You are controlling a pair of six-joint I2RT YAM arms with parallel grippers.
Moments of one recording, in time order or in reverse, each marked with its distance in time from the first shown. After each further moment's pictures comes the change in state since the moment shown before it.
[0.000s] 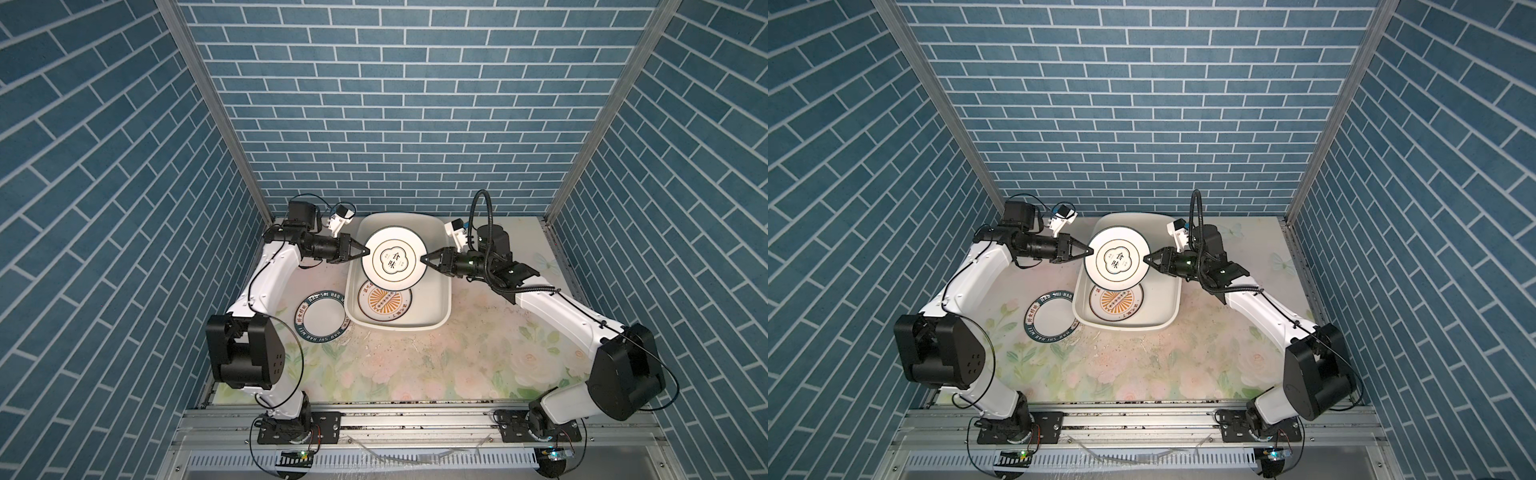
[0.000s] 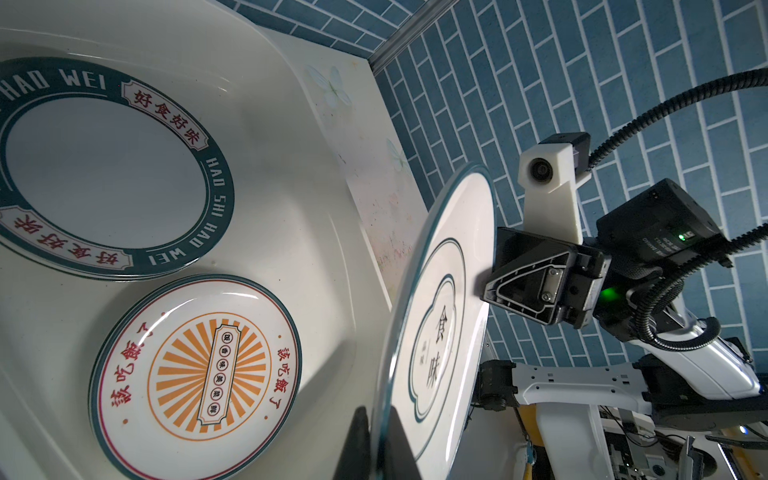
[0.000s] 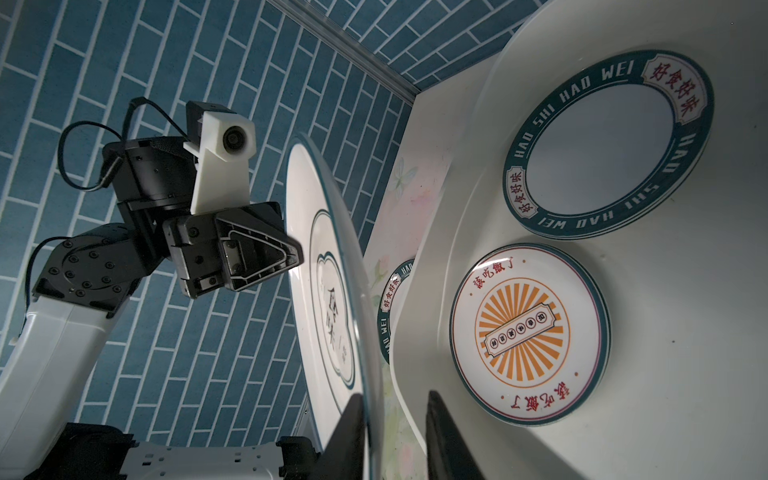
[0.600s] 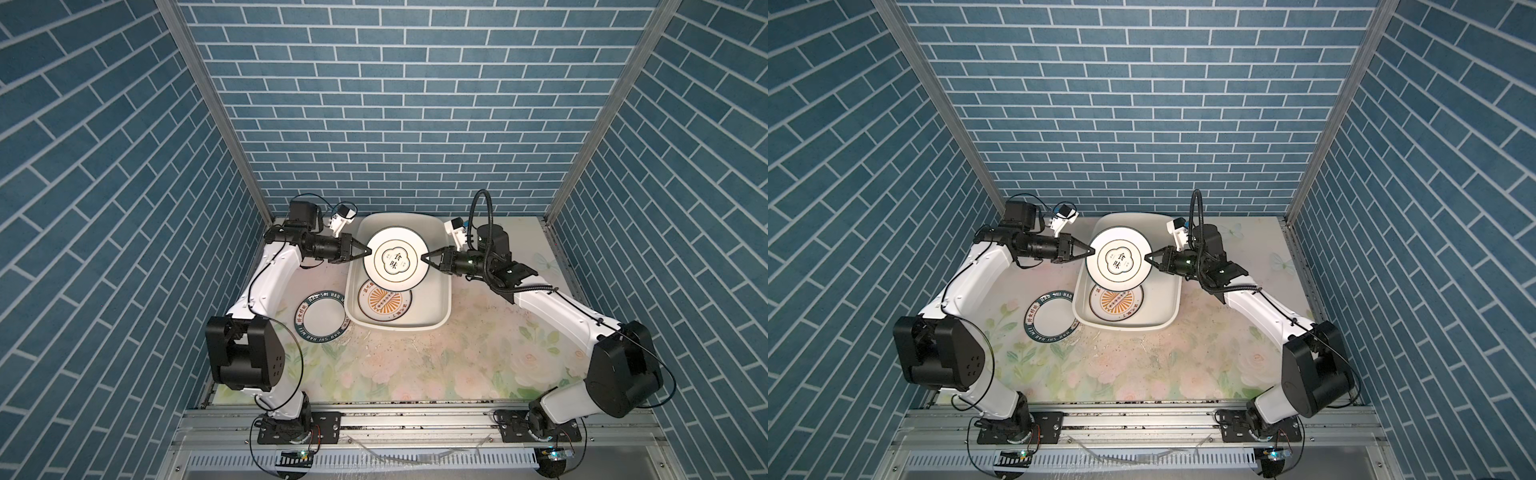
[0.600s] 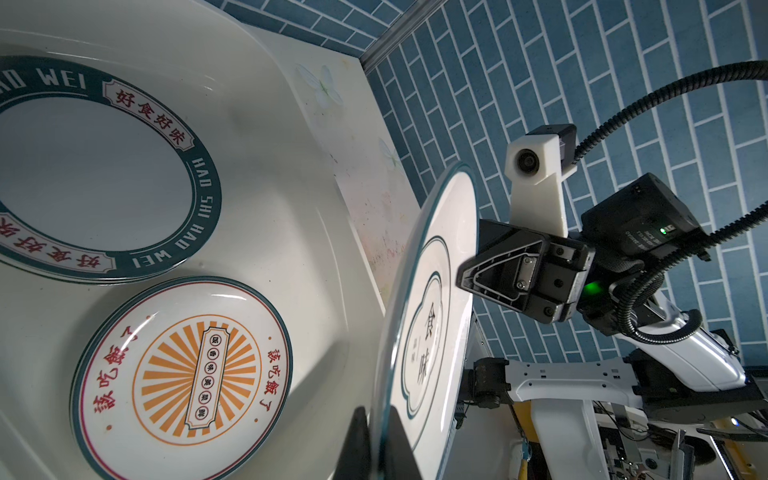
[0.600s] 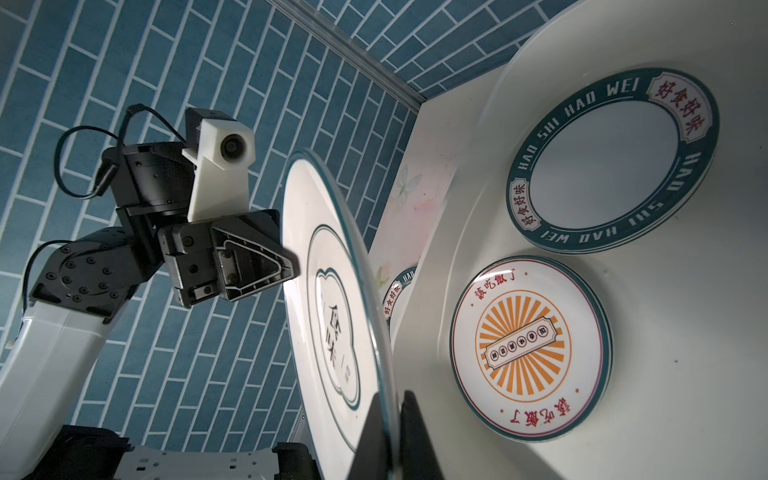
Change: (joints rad) left arm -0.011 -0.011 -0.002 0.005 0.007 -0.011; right arm 0.000 0.013 -0.007 0.049 -0.006 0.005
